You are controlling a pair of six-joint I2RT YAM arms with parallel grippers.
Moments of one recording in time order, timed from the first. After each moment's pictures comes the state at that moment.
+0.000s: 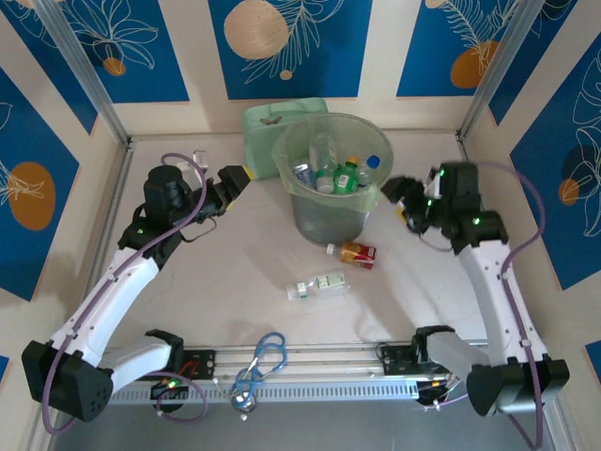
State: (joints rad) left arm -0.33 1.06 0.97 -0.18 0.48 -0.99; right arm 0.08 1.02 1.07 -0.82 -0.40 0.95
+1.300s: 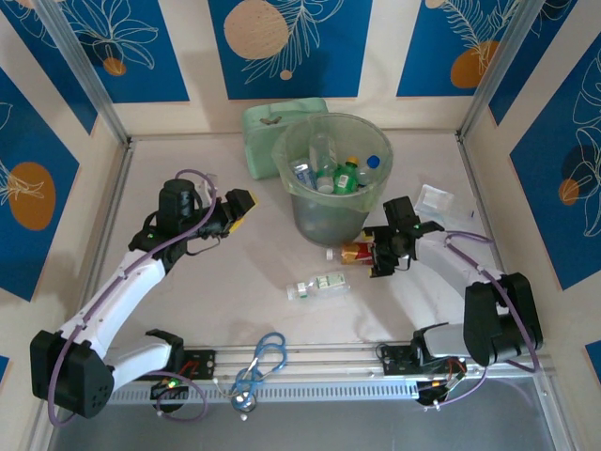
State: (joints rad) left arm -0.33 1.09 0.85 -0.26 0.52 -0.99; right arm 0.26 1.34 0.75 -0.59 -0.25 1.71
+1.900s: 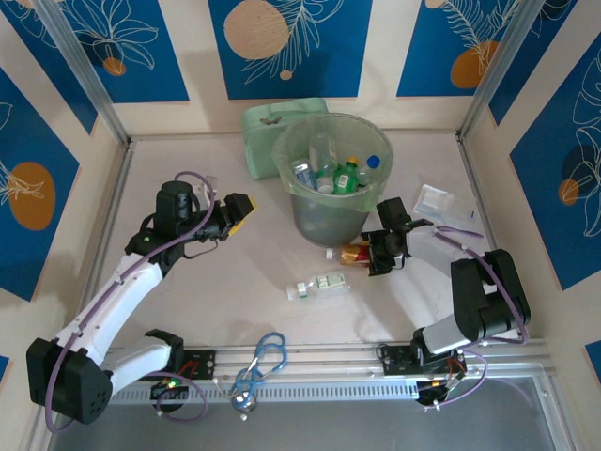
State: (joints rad) left arm -0.33 1.05 0.85 -0.30 0.55 -0.96; right arm 0.26 1.47 0.75 -0.52 -0.21 1.66
